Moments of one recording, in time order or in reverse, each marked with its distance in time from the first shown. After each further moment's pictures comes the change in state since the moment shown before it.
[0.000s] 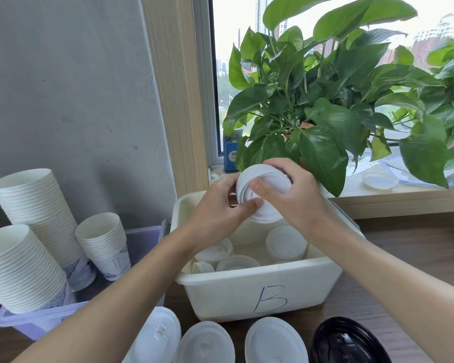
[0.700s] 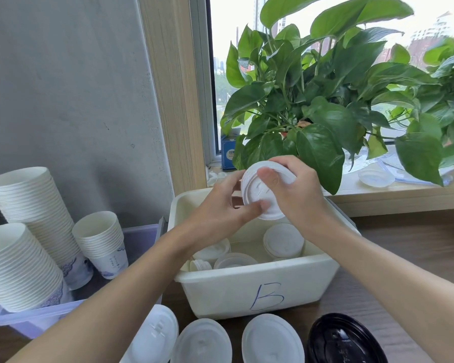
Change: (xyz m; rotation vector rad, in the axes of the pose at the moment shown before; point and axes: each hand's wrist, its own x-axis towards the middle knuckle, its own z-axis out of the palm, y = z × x) left_hand -0.001 0.002 0.003 -0.031 -0.078 -0.030; right_hand 0.001 -0.003 0.000 0.030 0.113 0.034
